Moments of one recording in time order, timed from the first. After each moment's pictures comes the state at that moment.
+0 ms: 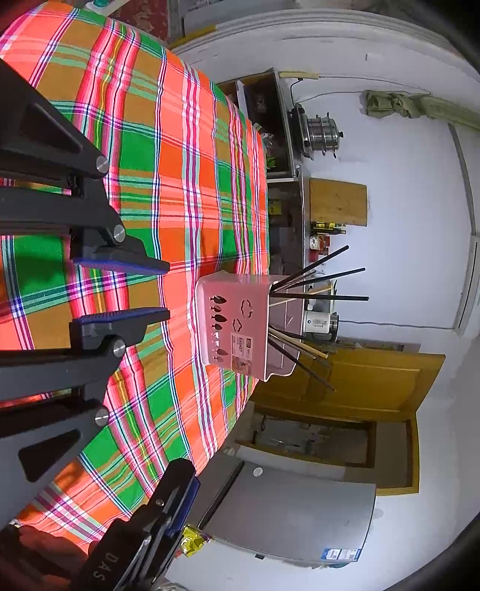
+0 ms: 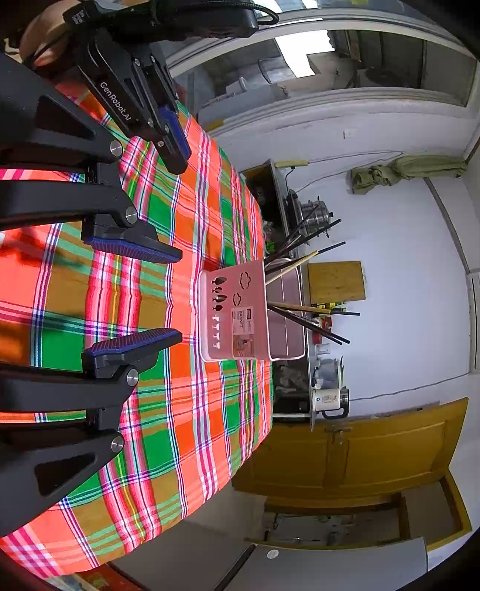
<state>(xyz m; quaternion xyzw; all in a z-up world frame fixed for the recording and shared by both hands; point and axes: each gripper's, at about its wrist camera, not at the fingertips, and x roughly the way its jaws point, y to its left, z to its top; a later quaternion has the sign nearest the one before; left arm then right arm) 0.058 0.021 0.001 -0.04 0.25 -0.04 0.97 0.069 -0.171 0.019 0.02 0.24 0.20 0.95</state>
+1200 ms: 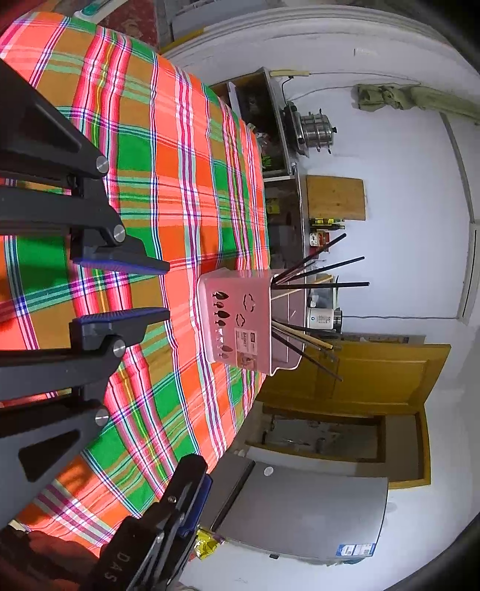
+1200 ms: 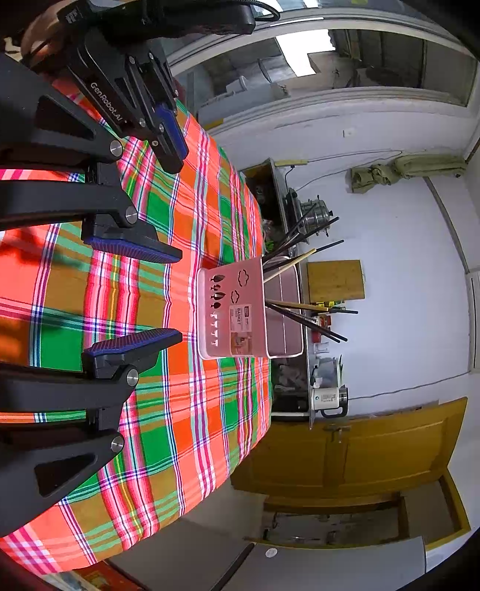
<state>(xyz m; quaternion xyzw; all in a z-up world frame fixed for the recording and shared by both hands) 0.056 0.014 0.003 -0.01 0.25 -0.04 0.97 0.071 -0.175 0.019 0.02 0.24 0.19 0.95</state>
